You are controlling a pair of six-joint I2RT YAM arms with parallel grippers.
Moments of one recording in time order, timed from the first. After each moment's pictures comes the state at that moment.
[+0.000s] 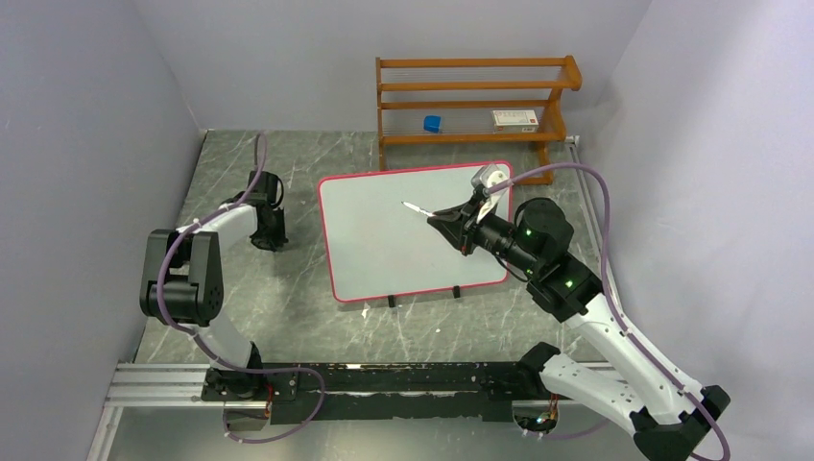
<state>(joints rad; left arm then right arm) -0.07 1.68 0.97 -0.44 -0.13 -0.18 0.67 0.83 0.92 -0.15 -0.27 0.02</state>
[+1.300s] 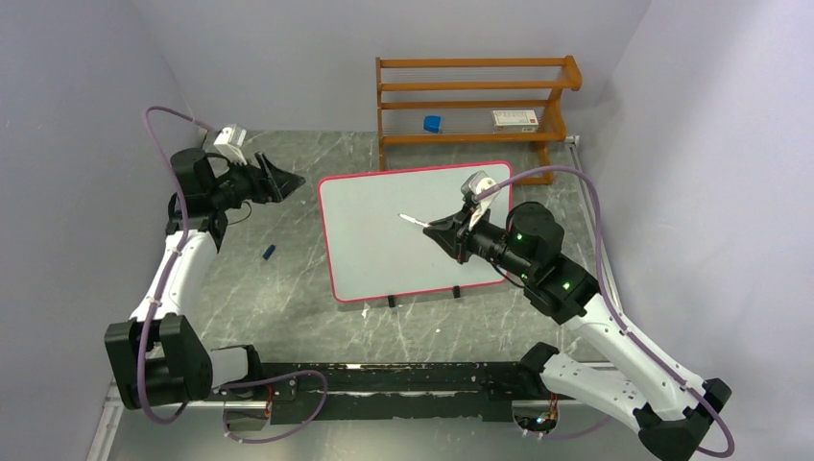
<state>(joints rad) 0.11 1.23 0.93 -0.03 0.72 -0.31 0.73 0.83 0.91 -0.21 -0.21 0.02</state>
